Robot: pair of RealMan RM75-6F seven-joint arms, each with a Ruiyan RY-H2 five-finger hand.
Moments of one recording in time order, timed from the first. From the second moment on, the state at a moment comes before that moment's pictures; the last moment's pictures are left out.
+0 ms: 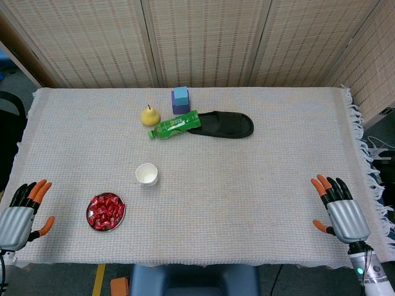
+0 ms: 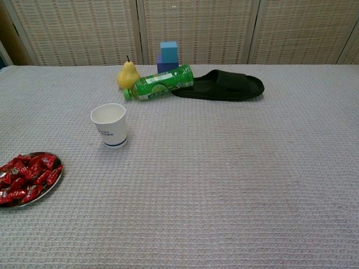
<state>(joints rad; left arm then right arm) -0.13 -1.13 -0.02 -1.54 1.55 1.45 -0.02 0.13 -1.17 0.01 -1.60 -1.55 1.40 -0.15</state>
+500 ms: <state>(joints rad) -0.15 -1.24 0.00 -1.48 1.59 1.43 0.03 0.11 -1.20 0.01 -1.59 -1.59 1.46 -0.22</state>
